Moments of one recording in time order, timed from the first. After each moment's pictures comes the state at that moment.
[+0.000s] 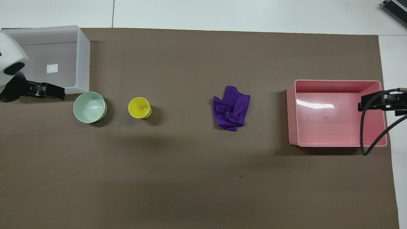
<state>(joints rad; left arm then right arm) -0.05 0.00 -0.05 -1.67 0.02 1.74 0.04 0.03 -0.04 -0.10 -1.64 -0.02 1.59 0.08</state>
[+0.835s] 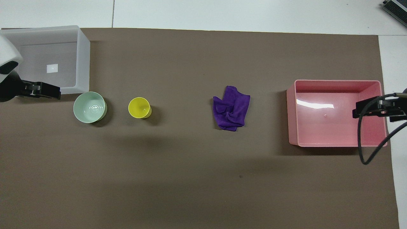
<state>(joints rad) -0.04 -0.01 -0.03 -1.67 0.02 1.75 0.04 0.04 -0.05 -0.08 -1.61 0.01 1.51 0.08</state>
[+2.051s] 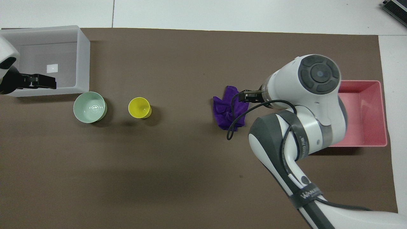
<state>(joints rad) 0.04 0.07 -0.03 -1.77 0.02 2.00 0.05 0.40 0.22 -0.07 -1.79 0.00 2.10 0.37</state>
